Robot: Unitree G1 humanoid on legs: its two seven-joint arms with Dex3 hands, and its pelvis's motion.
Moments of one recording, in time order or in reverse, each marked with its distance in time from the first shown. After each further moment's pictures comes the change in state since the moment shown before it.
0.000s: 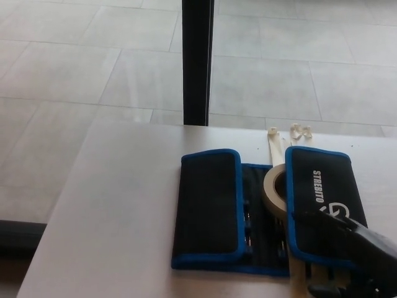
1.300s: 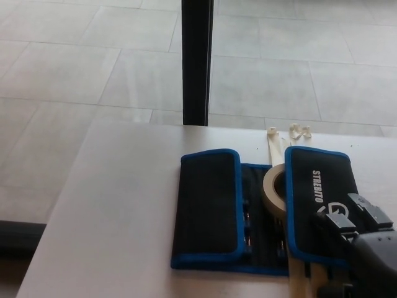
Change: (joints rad) left_arm -0.002 -0.005 0.001 0.002 -0.001 0.000 -0.002; right_arm -0.087 0.032 0.142 0.310 -0.459 -0.005 -0.524
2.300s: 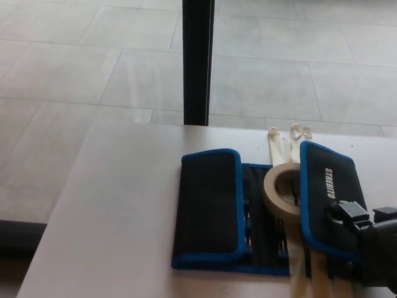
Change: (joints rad) left_arm -0.002 -0.001 0.000 0.002 0.000 -0.020 -0.007; right_arm -0.099 0.023 0.021 0.252 -0.146 -0.048 -0.436
